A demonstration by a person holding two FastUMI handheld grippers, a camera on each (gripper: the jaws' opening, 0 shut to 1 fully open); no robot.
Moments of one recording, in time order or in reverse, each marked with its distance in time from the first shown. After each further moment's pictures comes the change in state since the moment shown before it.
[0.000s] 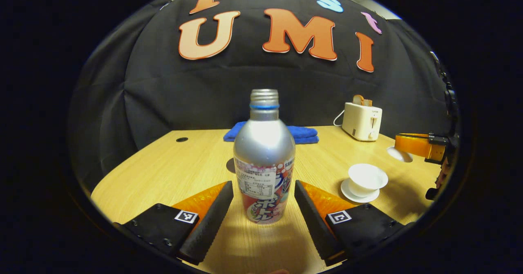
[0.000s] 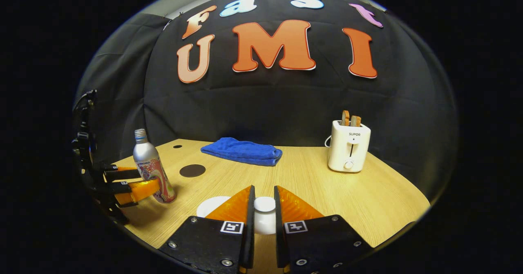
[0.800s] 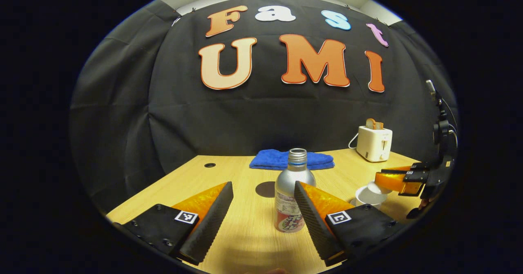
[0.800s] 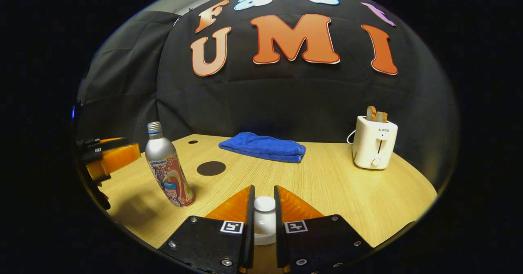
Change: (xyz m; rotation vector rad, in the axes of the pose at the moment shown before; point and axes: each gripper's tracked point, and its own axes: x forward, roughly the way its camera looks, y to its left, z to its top) left arm -0.060 0.038 0.072 0.026 -0.184 0.108; right arm 0.019 0.059 -0.006 -0.019 0.023 0.100
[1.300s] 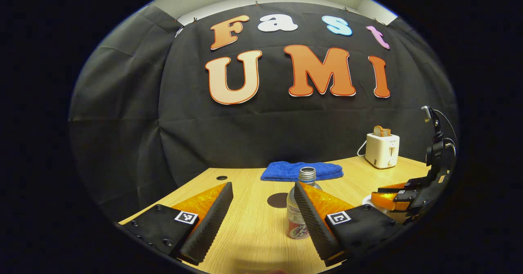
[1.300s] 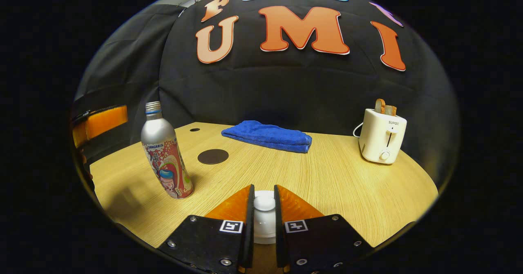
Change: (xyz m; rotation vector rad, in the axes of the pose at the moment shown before) left arm -0.012 0.020 0.035 0.038 -0.078 0.078; right arm 0.018 0.018 -0.029 -0.019 0.072 0.025
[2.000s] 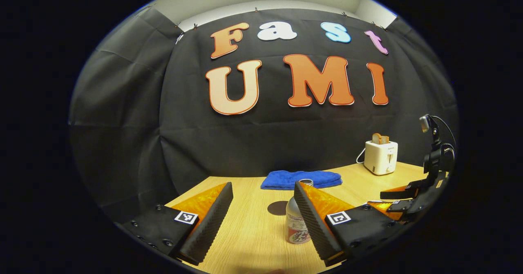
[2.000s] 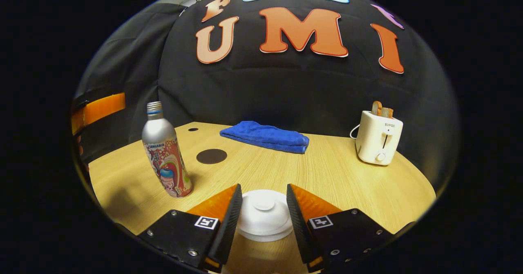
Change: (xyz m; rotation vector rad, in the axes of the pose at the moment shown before) left arm -0.007 0.004 0.026 0.008 -0.063 0.008; right arm -0.003 -0.001 -0.003 -0.020 0.006 -0.022
